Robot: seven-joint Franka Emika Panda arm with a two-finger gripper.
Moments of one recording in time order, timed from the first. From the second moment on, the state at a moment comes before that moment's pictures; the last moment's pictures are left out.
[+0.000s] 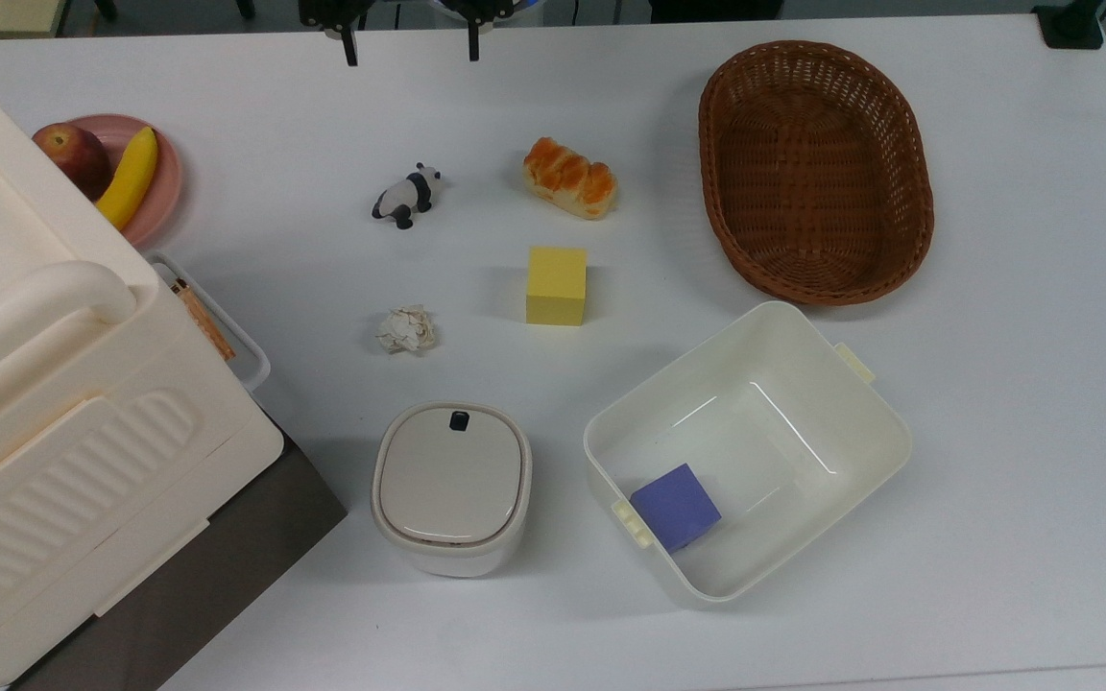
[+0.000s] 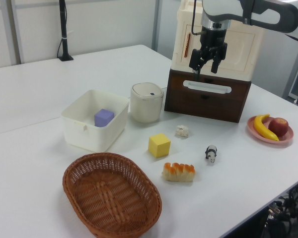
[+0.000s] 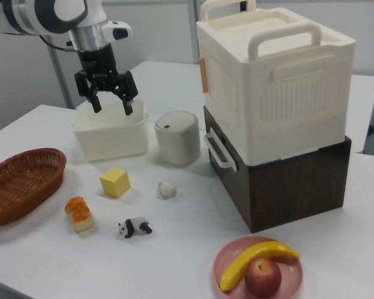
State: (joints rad) arm 0.10 0.04 -0.10 -1.56 -0.05 1.62 -0.12
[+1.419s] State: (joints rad) arm 0.18 0.04 -0.03 -1.80 -0.11 1.67 -0.41
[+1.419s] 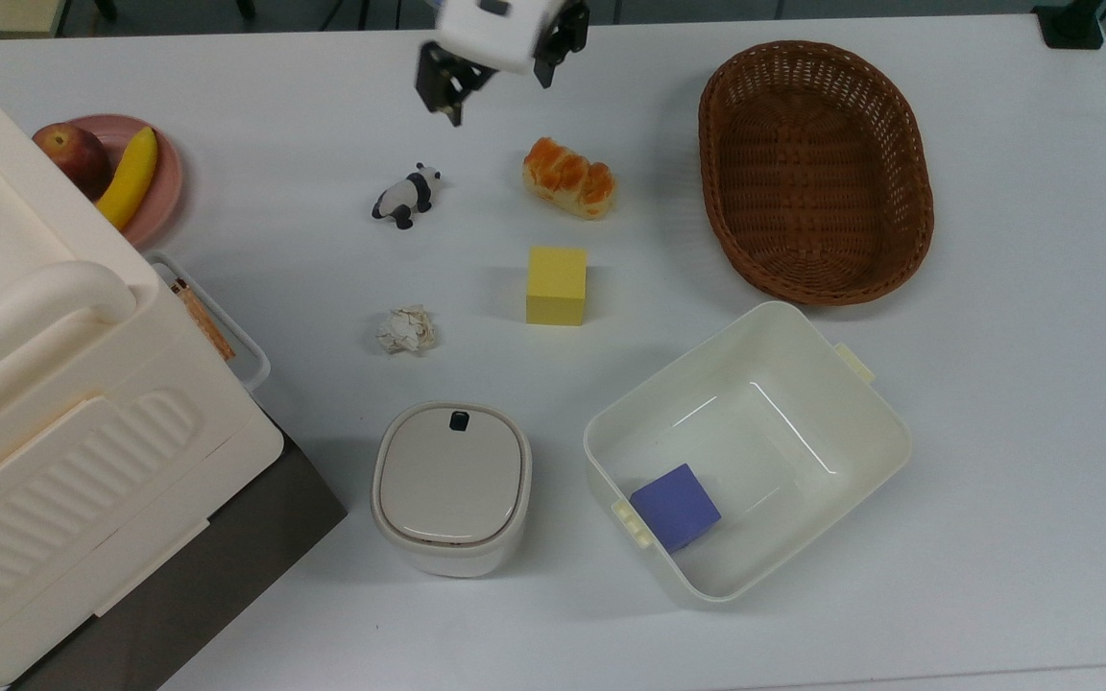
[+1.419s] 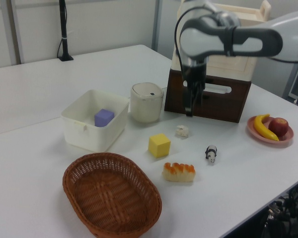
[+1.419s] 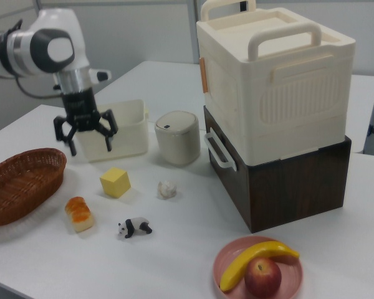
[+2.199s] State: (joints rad) arm 0.11 -0.05 0.13 -2.20 -0.12 1.93 -0.62
